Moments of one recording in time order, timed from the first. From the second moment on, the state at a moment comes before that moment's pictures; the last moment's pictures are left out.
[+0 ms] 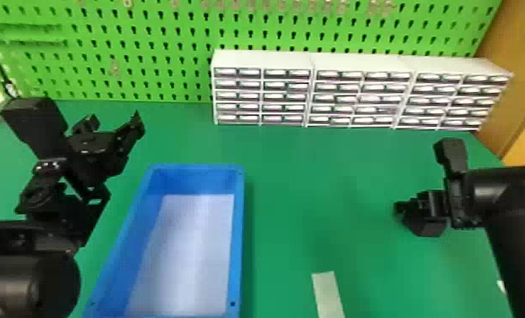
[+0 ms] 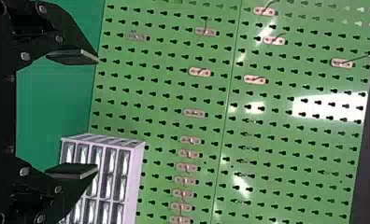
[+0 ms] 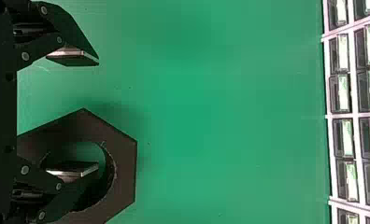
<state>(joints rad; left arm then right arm) -0.01 0.12 0.05 -1.95 0.27 0.33 0.03 -0.50 -0.22 -0.13 -1.31 0.26 1.20 0.55</state>
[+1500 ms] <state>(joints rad) -0.02 0.12 0.05 -1.95 0.27 0.33 0.03 -0.49 -0.21 -0.13 -1.25 0.26 1.10 0.55</state>
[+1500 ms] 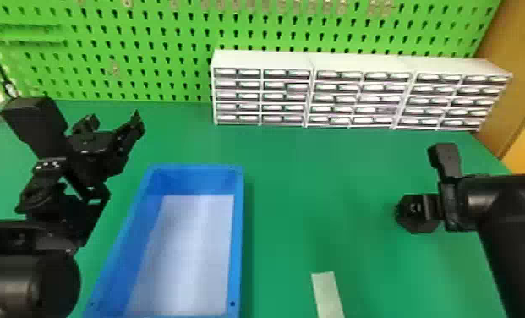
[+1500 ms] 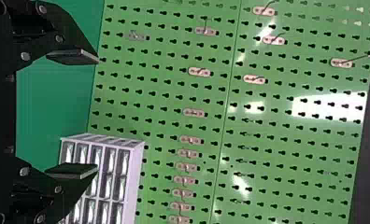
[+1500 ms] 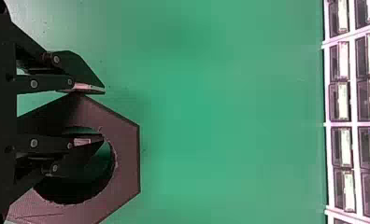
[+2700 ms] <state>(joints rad) -0.01 0.12 0.05 -1.95 0.26 0.33 0.03 -0.39 -0.22 -0.16 -1.61 0.07 0.81 0.48</state>
